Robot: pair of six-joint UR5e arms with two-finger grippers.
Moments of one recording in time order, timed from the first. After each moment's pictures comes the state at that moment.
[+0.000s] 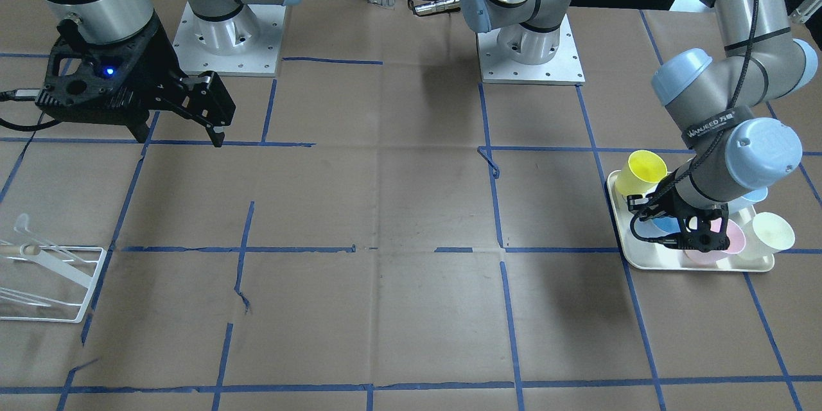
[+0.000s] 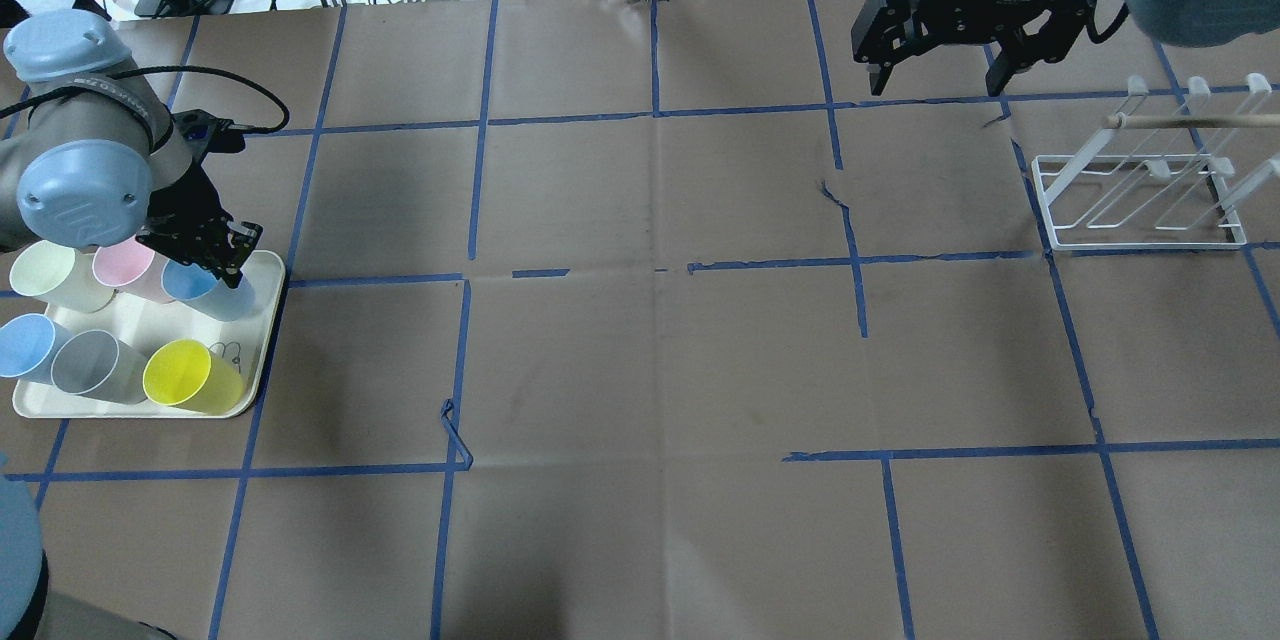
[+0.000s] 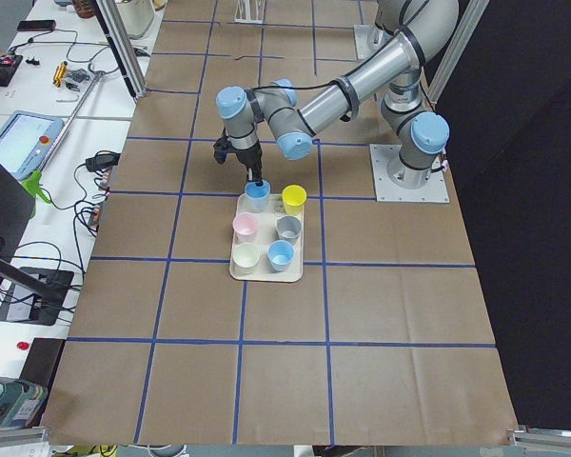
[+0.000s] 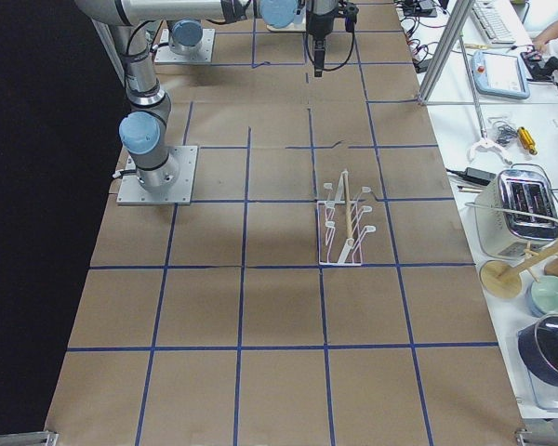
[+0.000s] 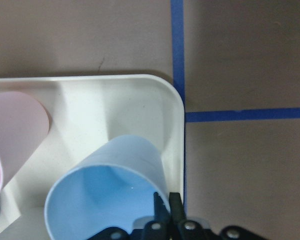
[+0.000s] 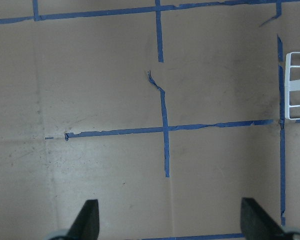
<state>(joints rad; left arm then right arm) -1.19 -1.90 -1.81 -1.16 1.75 0.42 1.58 -1.50 1.48 -1.63 -1.56 0.07</state>
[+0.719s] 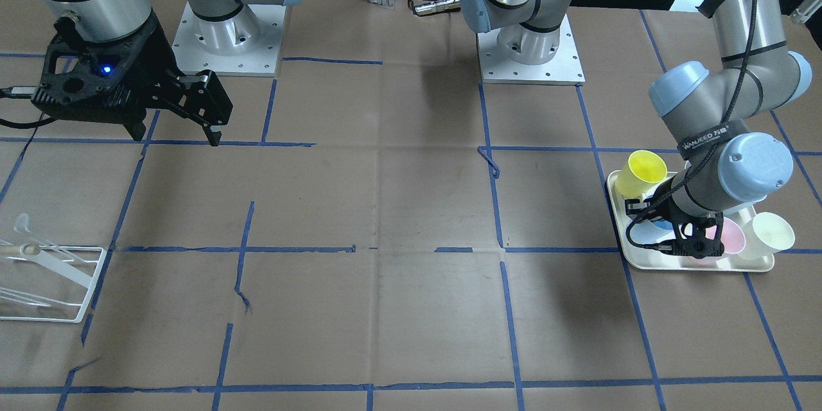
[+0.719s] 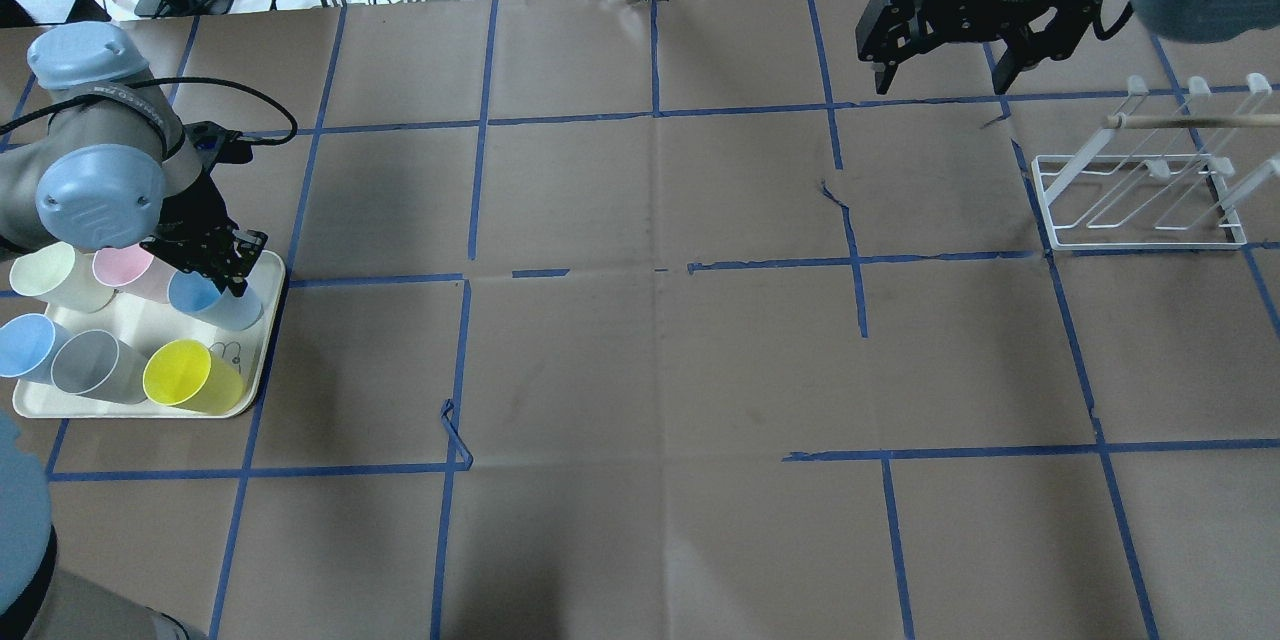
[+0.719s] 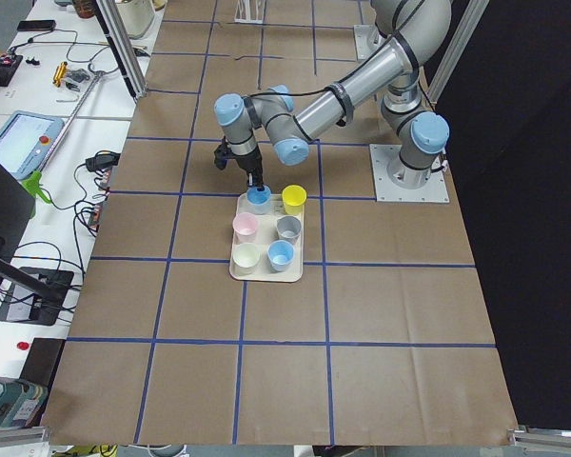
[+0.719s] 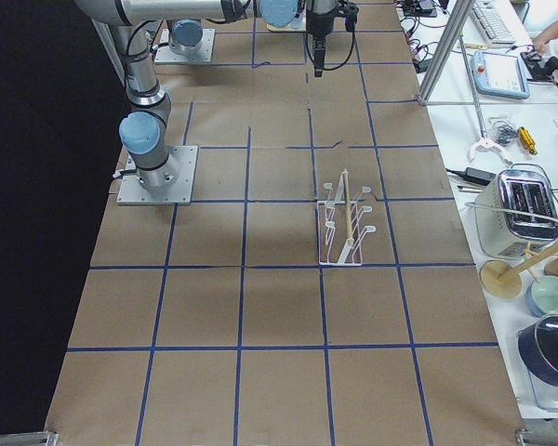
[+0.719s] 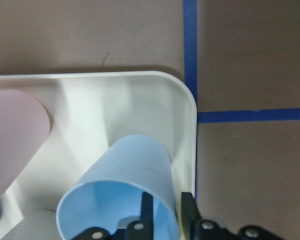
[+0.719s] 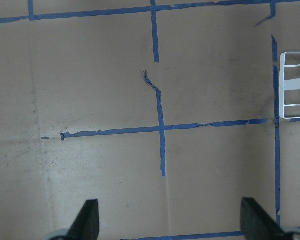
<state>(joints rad) -1.19 -1.93 -1.80 -1.15 1.79 0.41 1.58 -1.50 1.47 -1.62 -1.57 0.07</state>
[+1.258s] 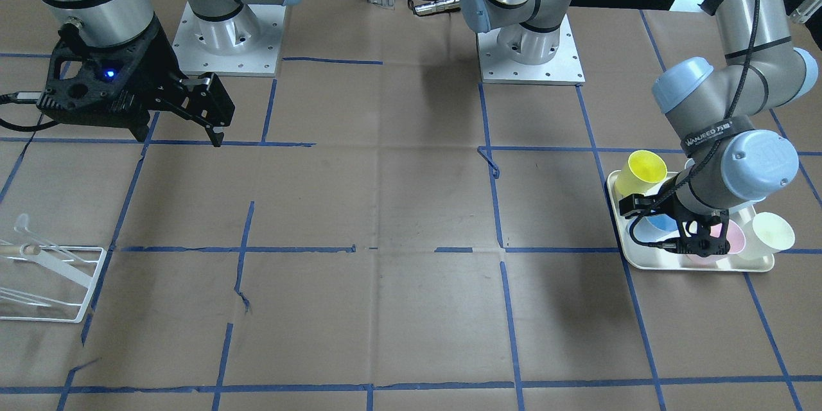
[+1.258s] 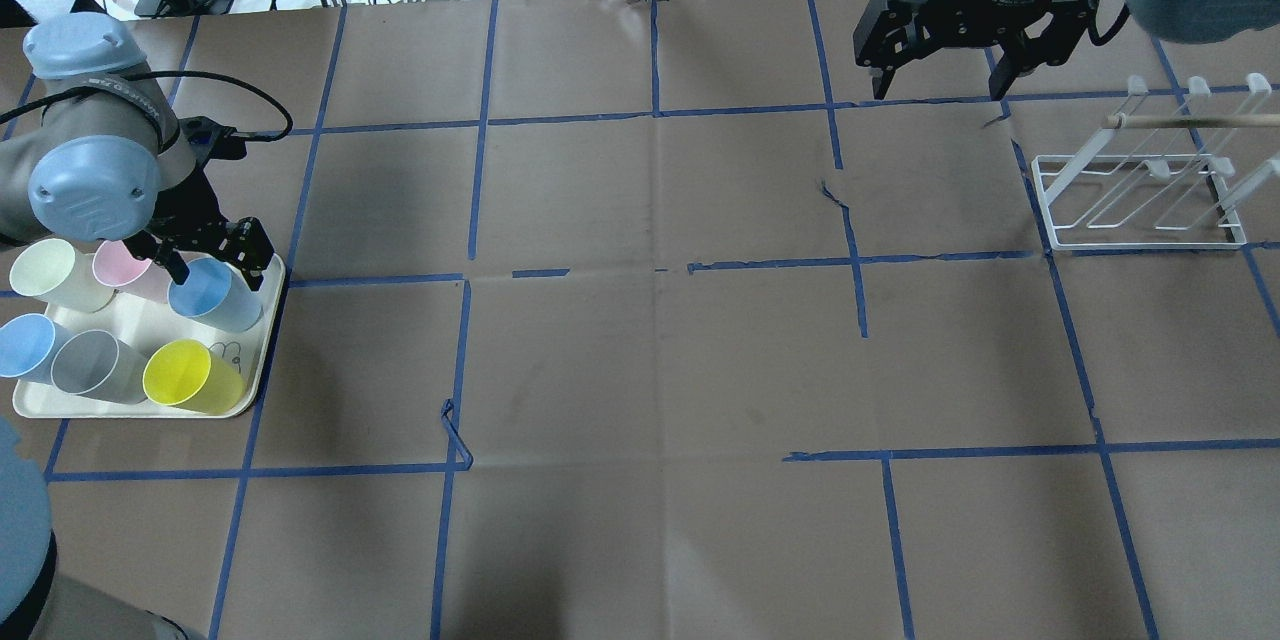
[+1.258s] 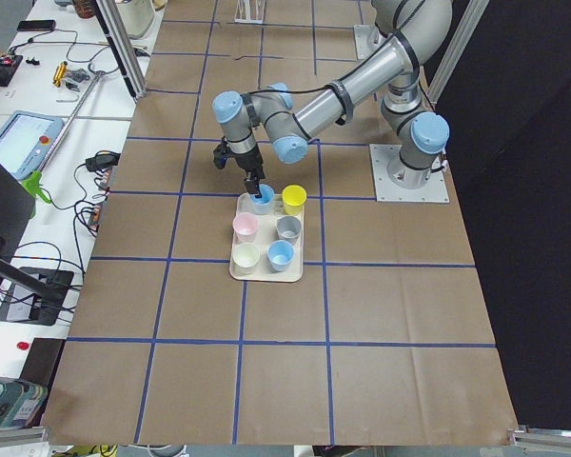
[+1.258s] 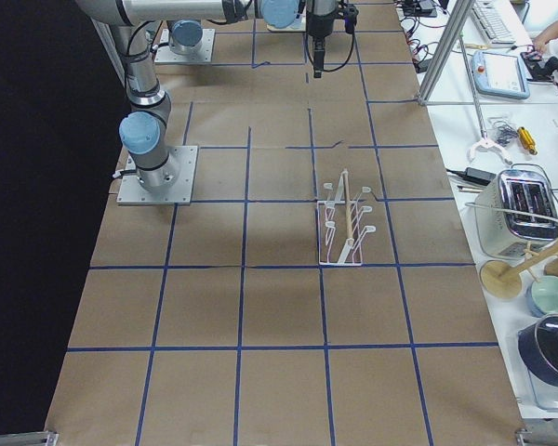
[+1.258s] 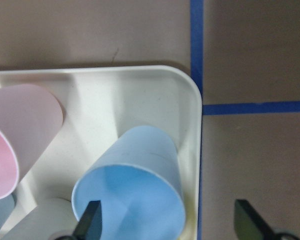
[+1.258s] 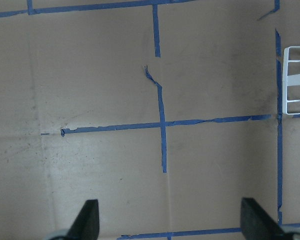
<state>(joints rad) -1.20 -1.88 -1.78 -1.21 1.80 0.41 1.58 -1.49 1.47 -1.60 -1.57 0.07</state>
